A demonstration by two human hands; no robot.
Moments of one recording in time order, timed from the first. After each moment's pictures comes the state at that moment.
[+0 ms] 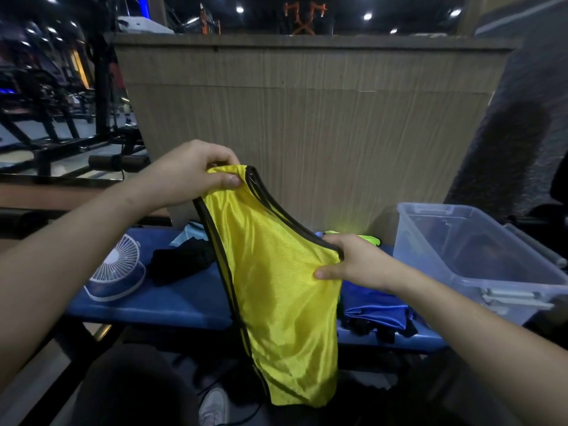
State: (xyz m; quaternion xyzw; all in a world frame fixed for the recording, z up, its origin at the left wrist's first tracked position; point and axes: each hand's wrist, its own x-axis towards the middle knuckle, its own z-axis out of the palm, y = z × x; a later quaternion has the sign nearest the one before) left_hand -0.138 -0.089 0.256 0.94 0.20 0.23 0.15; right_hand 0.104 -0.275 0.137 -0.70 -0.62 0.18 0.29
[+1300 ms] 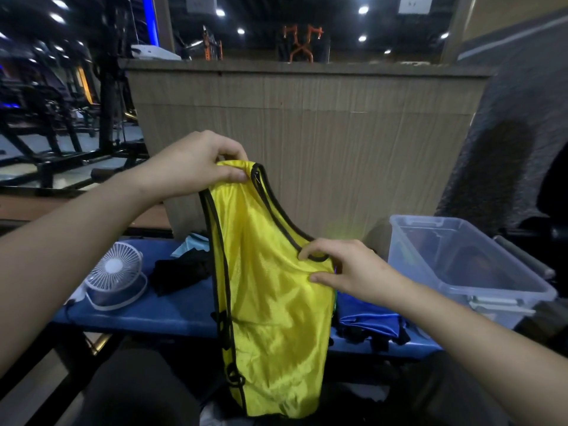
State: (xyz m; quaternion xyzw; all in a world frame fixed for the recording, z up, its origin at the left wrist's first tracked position) left_hand -0.139 -0.113 0.293 0.94 0.21 0.25 0.10; right_hand 0.083 -0.303 0.157 -0.63 -0.73 0.01 0.28
